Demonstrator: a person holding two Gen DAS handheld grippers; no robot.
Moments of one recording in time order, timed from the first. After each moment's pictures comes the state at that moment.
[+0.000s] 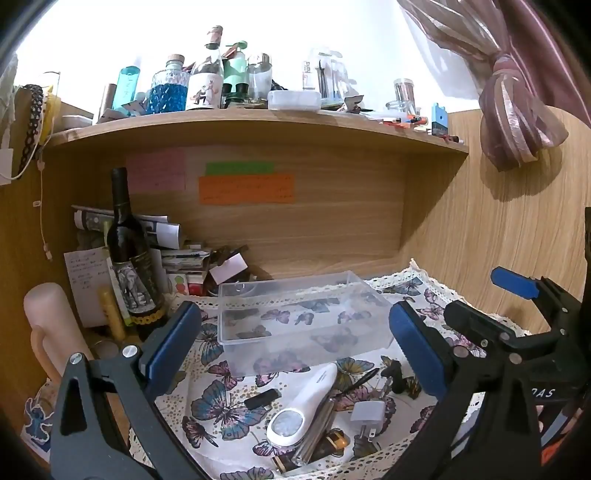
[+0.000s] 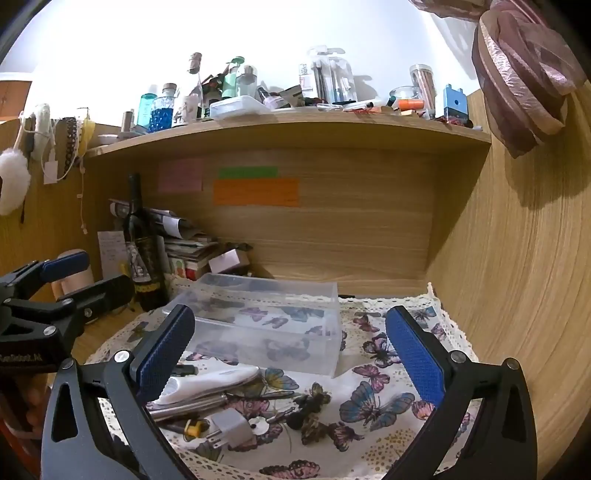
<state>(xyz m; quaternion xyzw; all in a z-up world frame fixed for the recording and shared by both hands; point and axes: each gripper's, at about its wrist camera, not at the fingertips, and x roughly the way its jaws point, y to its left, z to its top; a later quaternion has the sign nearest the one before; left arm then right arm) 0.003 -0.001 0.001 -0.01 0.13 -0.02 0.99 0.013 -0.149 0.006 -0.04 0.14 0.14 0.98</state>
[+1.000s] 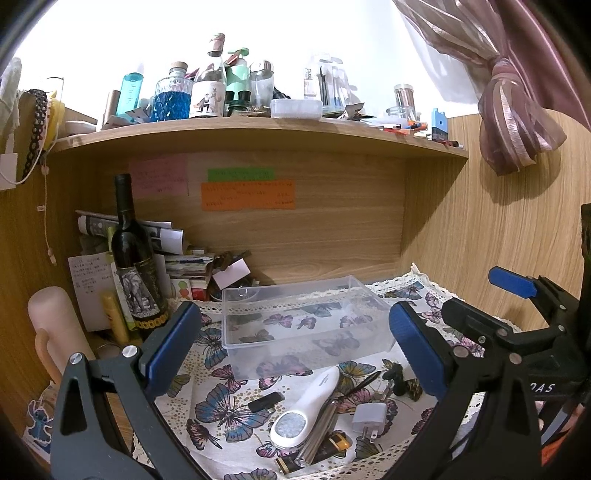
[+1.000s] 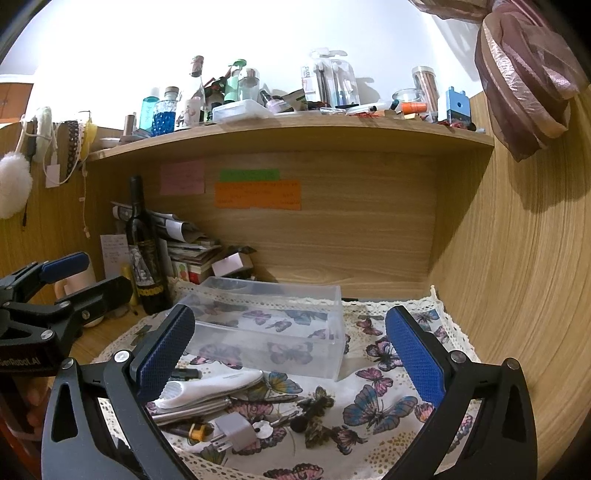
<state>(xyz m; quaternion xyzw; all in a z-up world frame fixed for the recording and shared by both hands) 0.001 0.000 0.007 -0.01 0.13 -0.02 0.99 0.014 -0.148 0.008 -0.04 0.14 0.15 0.98</state>
